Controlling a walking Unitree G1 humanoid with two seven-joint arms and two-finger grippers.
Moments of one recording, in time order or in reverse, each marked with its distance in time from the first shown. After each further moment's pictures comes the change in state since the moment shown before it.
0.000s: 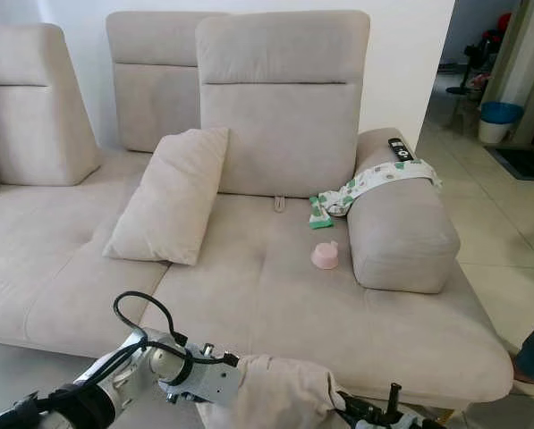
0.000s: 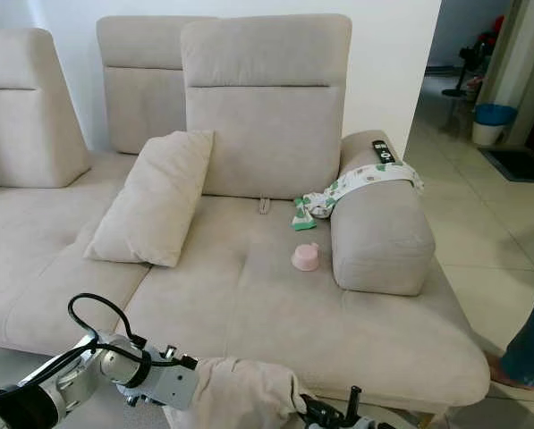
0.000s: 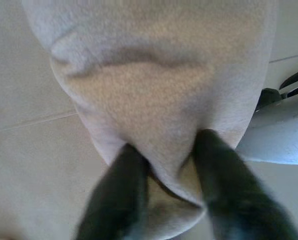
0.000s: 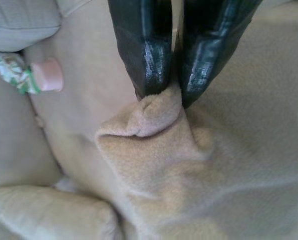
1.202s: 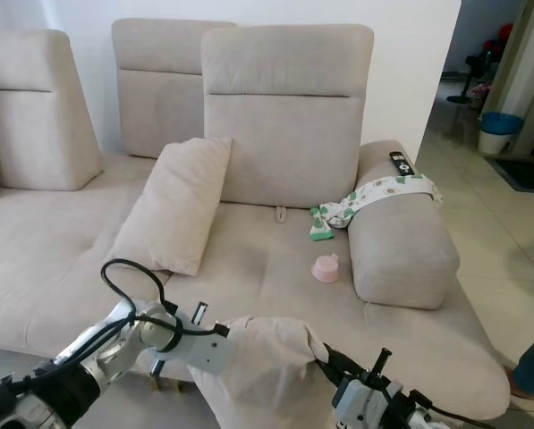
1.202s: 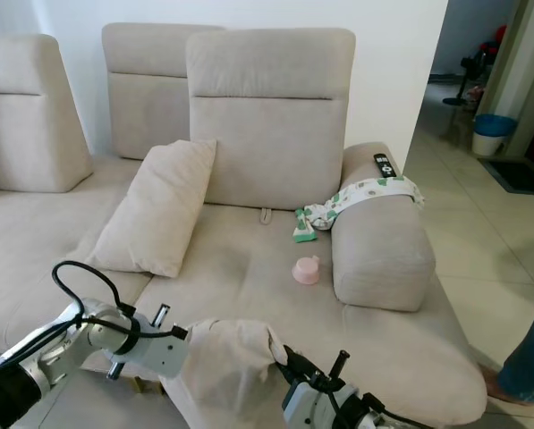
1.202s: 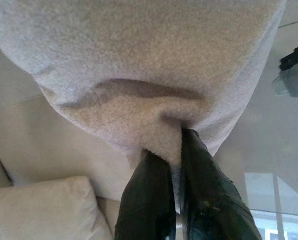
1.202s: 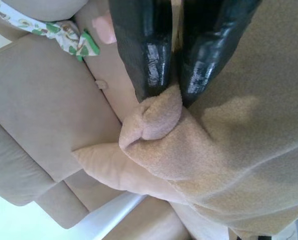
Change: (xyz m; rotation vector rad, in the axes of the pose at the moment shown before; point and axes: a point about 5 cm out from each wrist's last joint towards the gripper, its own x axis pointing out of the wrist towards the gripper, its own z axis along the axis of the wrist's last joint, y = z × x) left arm -0.042 0.033 -0.005 0.093 0.140 0.087; right arm 0.015 -0.036 0.035 0.078 -0.164 -0.246
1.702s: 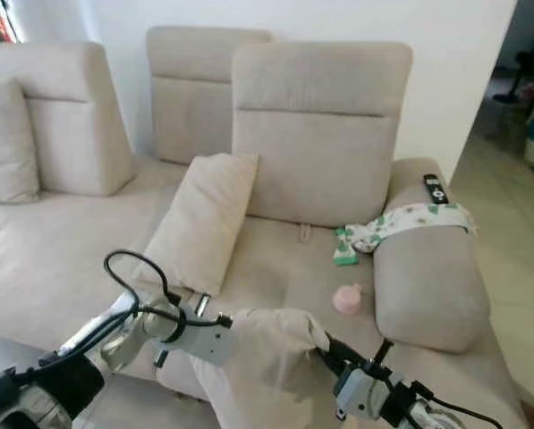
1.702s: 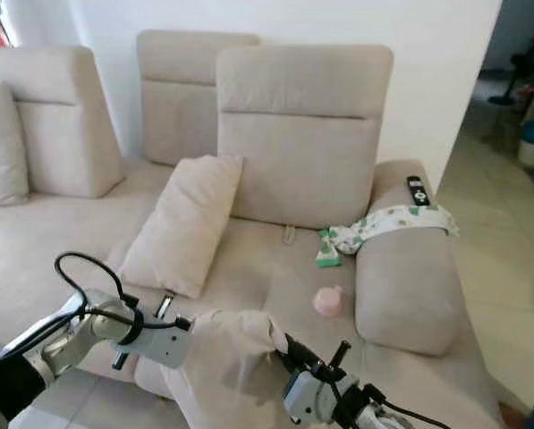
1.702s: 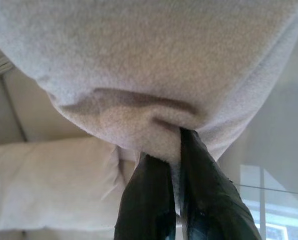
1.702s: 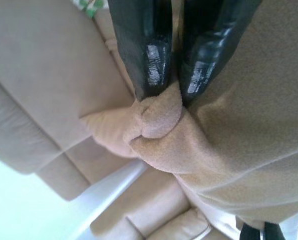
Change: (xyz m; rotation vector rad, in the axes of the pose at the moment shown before) left arm -0.002 0.012 0.004 0.008 -0.006 0.045; right arm 0.004 -0.013 0.008 -0.004 -0.021 -0.044
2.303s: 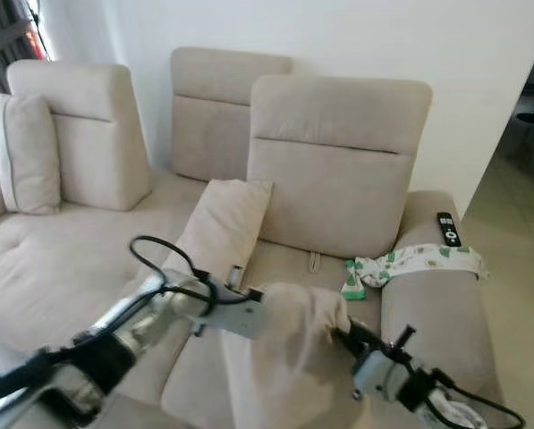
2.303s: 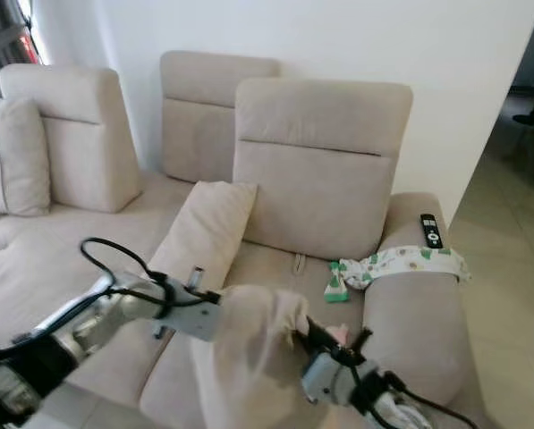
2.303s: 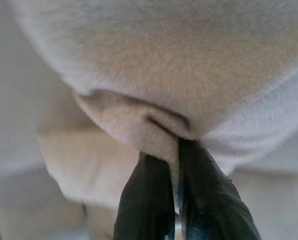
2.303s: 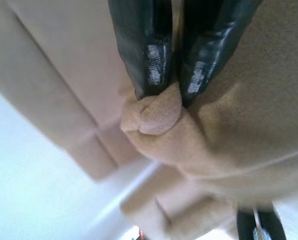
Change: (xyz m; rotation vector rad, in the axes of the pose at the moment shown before) left arm -0.002 0.026 0.001 0.005 -0.020 0.173; right arm 0.011 -0.016 0.011 -0.003 -0.042 -0.070
